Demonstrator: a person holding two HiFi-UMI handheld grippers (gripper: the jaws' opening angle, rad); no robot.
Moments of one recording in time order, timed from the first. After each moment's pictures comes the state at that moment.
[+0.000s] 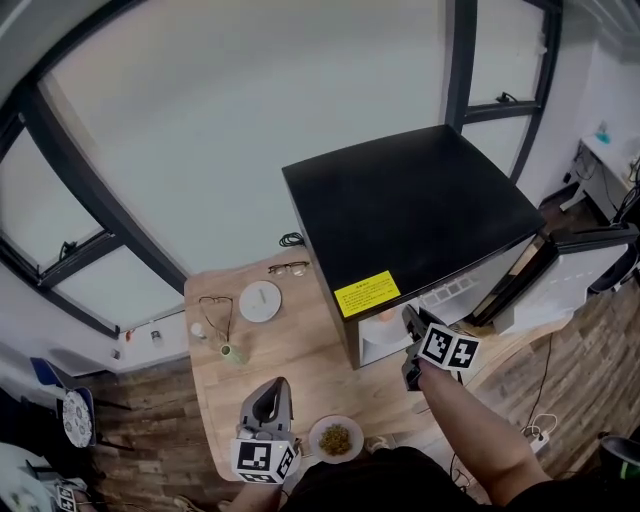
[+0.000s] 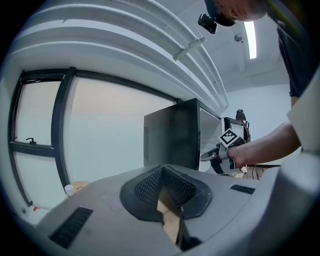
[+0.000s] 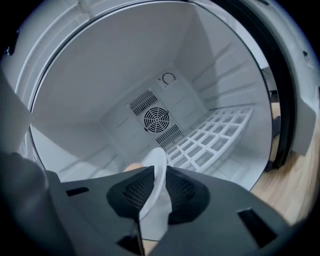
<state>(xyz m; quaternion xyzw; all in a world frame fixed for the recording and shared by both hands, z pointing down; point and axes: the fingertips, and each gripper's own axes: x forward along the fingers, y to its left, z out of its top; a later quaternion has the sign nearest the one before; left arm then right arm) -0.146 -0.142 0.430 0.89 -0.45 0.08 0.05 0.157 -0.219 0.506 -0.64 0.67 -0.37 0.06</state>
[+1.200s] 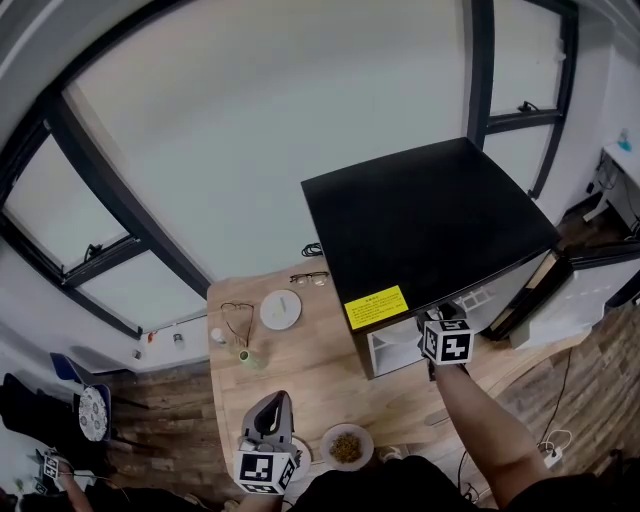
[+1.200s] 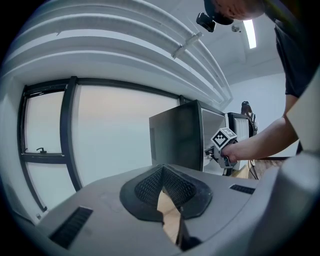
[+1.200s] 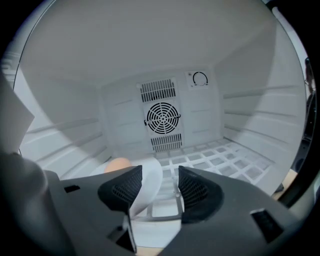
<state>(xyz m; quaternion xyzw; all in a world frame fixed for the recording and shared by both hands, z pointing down) -0.166 -0.130 0.417 0.86 -0.49 0.11 0.03 0.175 -0.265 0.513 -0.66 0.70 -0.22 -0.14</state>
